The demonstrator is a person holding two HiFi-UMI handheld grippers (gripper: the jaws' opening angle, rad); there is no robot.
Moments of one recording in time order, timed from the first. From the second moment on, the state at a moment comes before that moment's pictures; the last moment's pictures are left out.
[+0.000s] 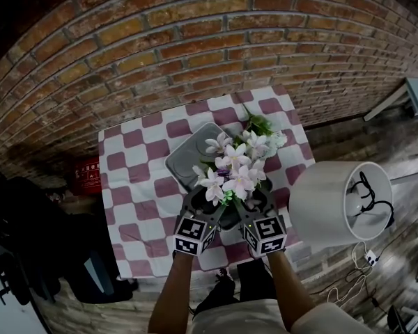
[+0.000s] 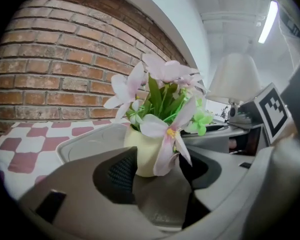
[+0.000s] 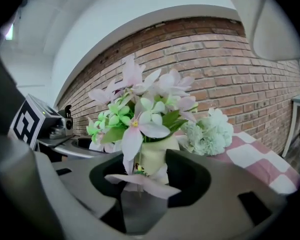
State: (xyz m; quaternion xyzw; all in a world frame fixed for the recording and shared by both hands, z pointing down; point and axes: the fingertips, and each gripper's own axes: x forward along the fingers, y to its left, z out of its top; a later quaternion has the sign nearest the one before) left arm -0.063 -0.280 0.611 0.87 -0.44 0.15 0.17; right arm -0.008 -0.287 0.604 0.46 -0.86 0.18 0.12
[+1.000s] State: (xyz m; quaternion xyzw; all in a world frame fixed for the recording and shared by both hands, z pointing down) left arm -0.067 -0.286 0.624 0.86 -0.46 0.16 0.16; right arm -0.002 -0.295 0.624 0.47 -0.85 0.17 0.17
